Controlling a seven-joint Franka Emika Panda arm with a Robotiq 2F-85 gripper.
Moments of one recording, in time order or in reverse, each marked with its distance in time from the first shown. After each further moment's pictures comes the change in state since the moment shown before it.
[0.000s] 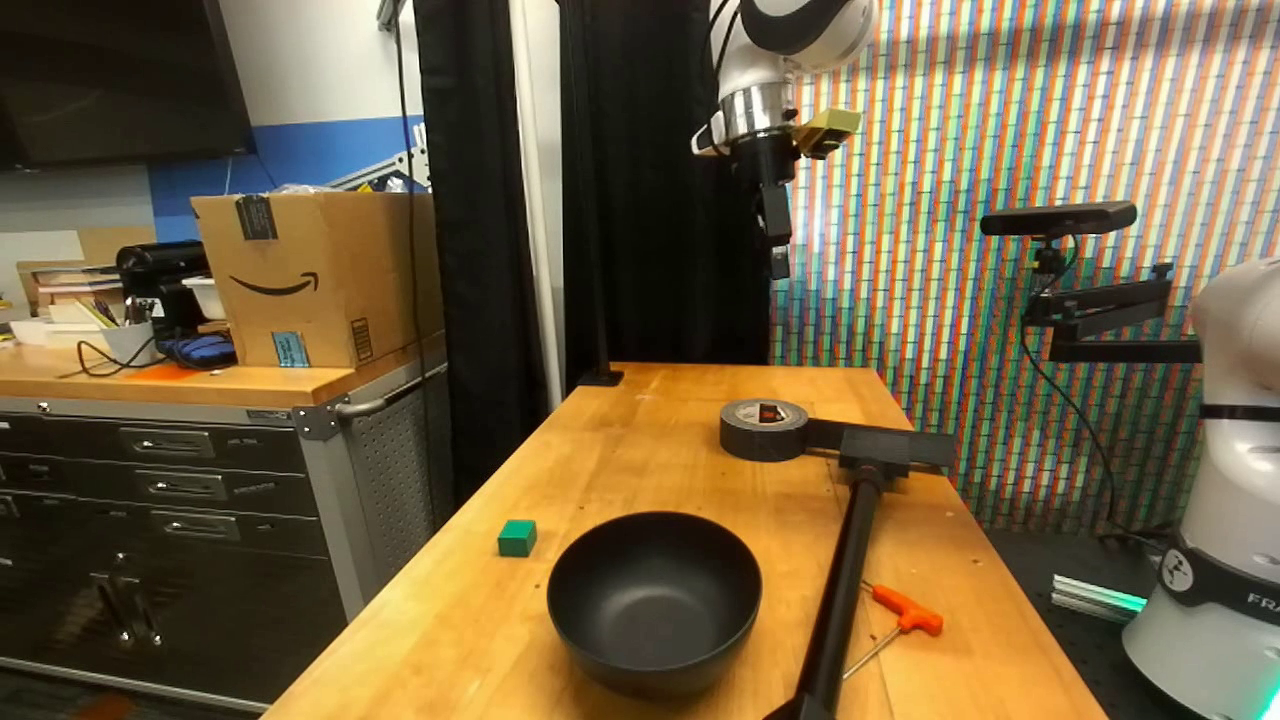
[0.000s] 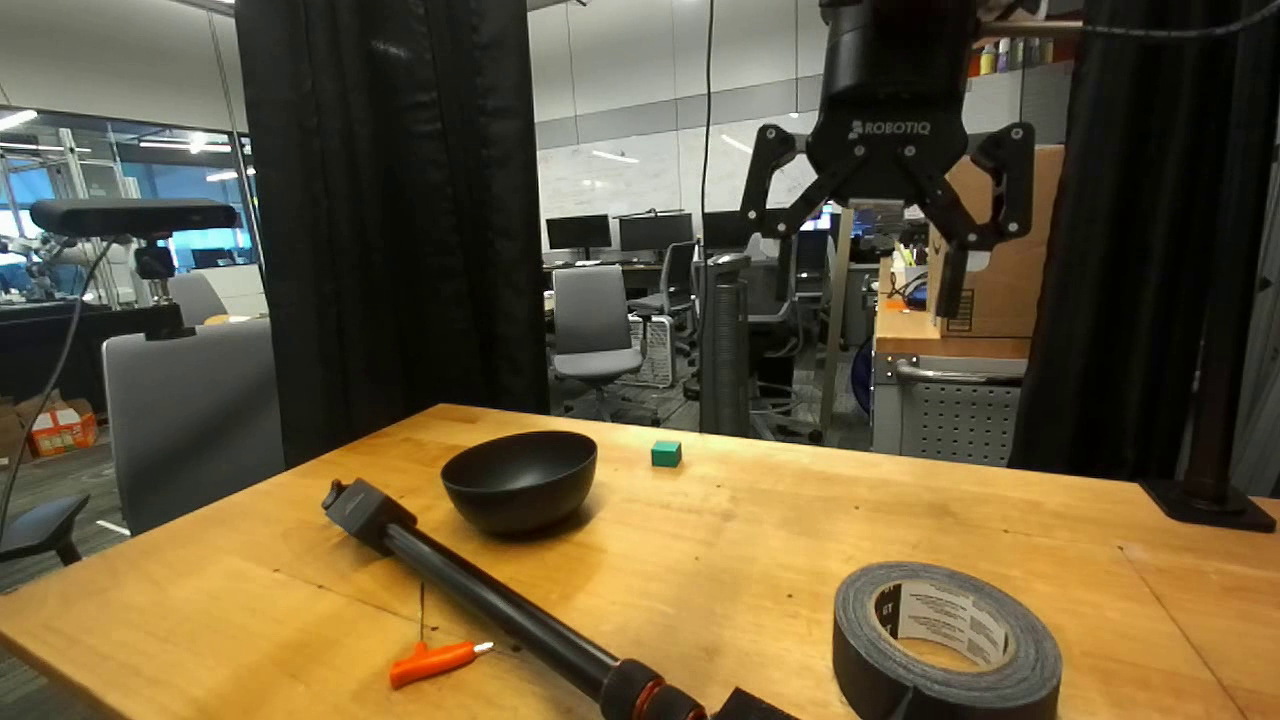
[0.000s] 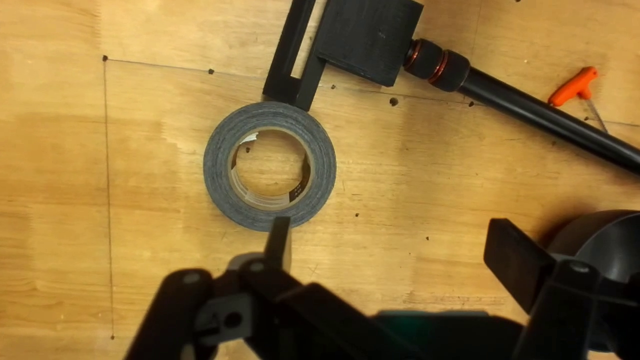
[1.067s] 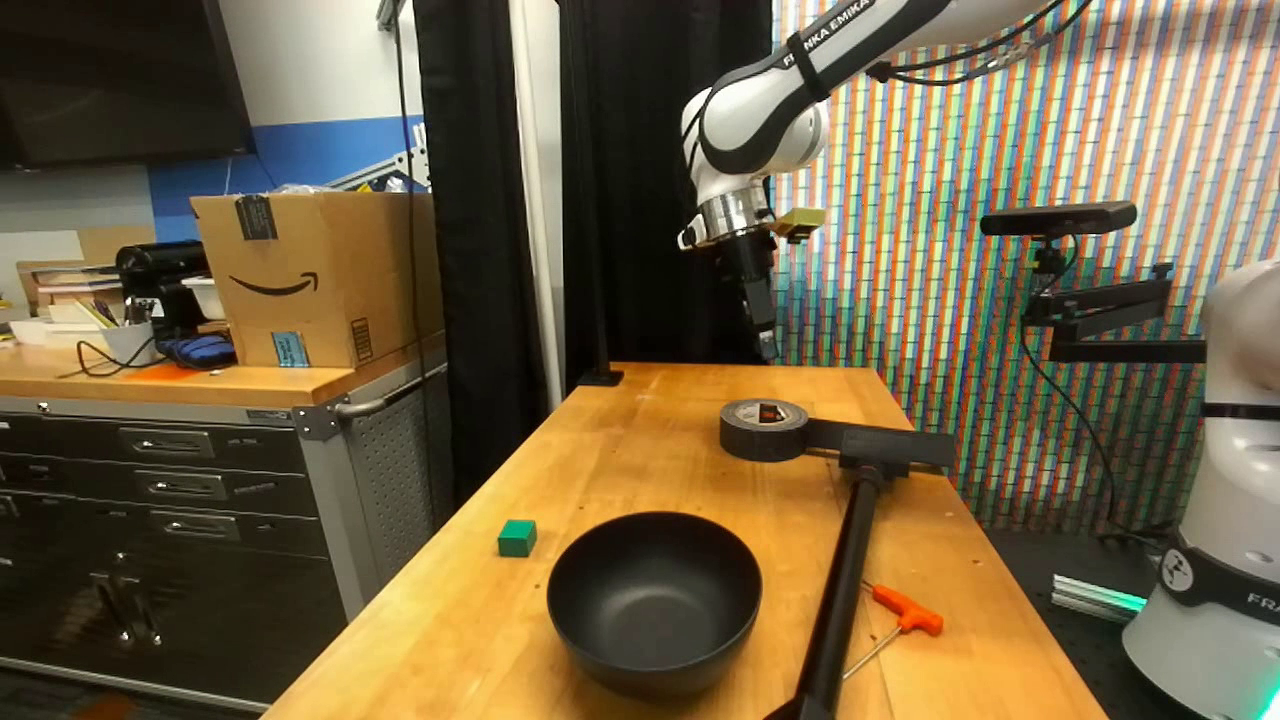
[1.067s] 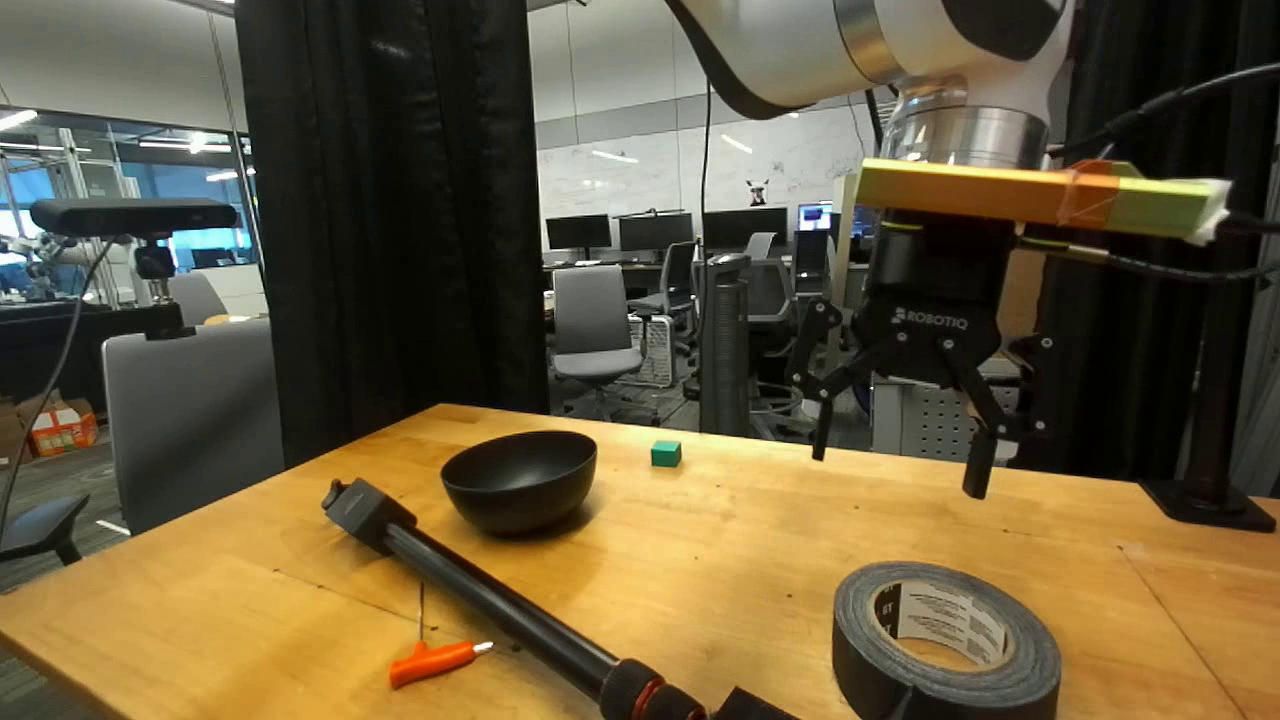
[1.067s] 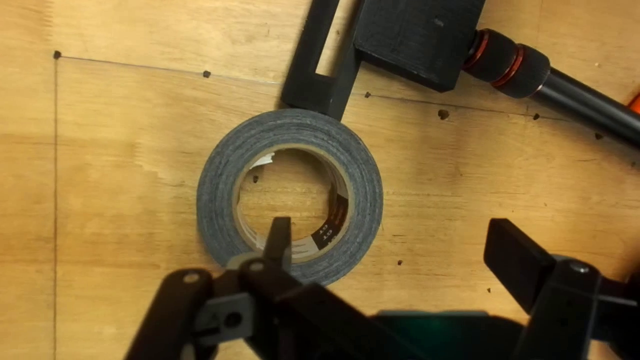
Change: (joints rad) arm -0.073 0.215 0.026 -0.030 0.033 0.117 -0.063
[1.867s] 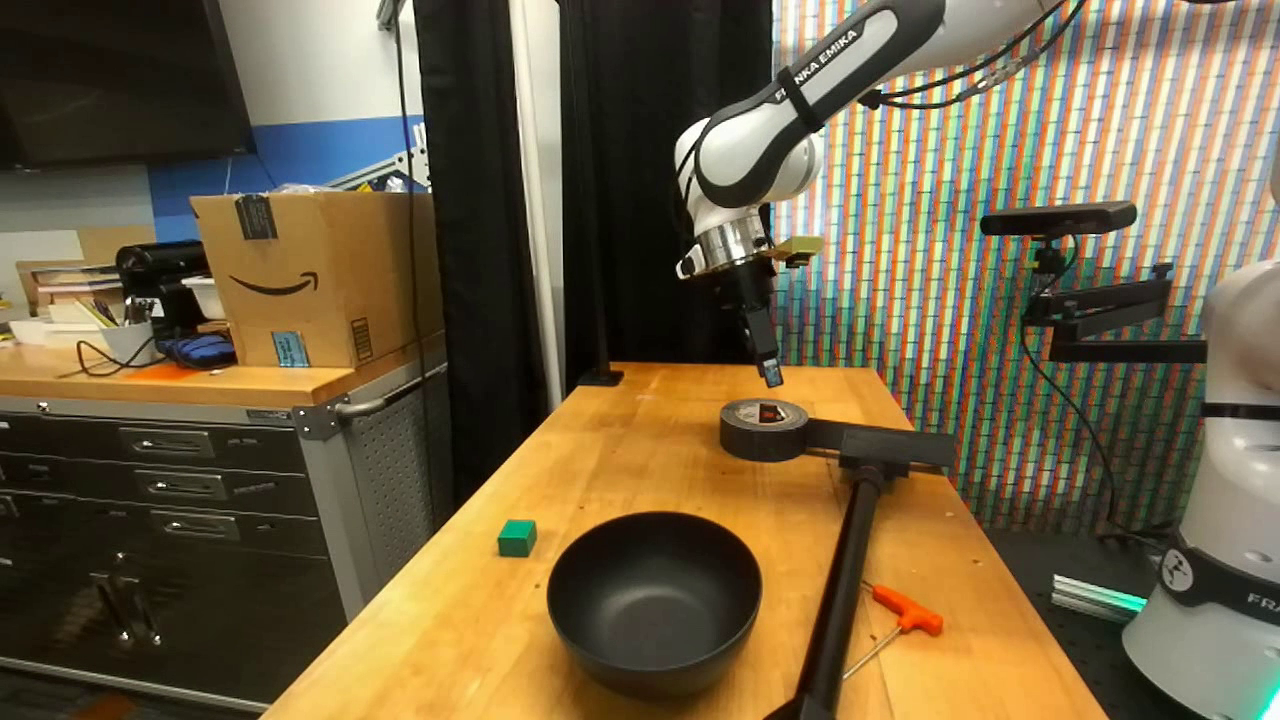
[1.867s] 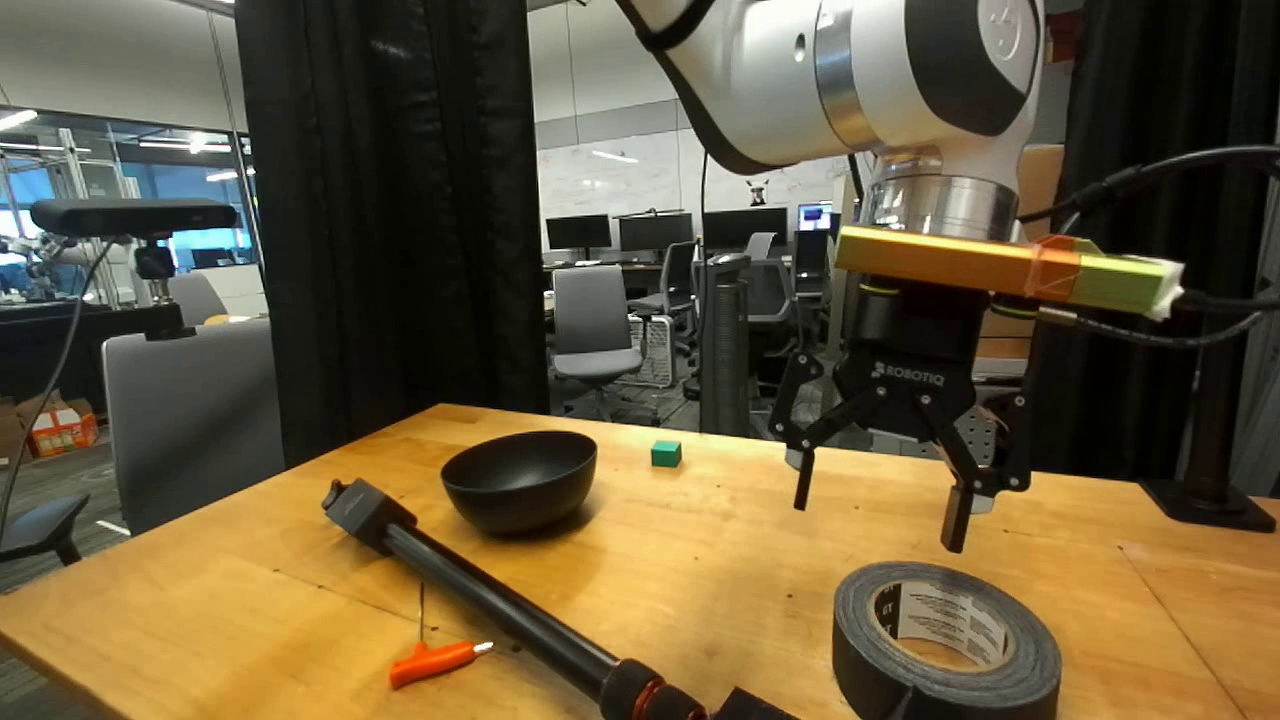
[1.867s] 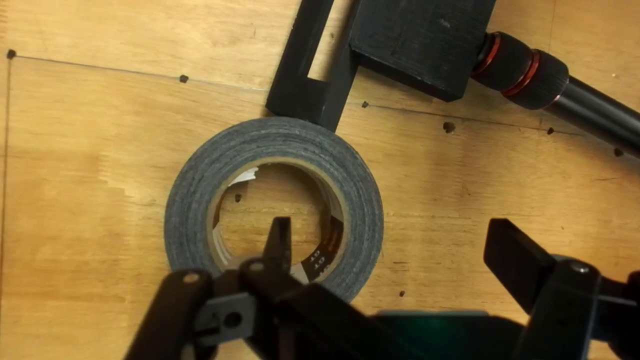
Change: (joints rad) arm -0.011 0.041 0.028 -0.042 -0.008 0.037 0.007
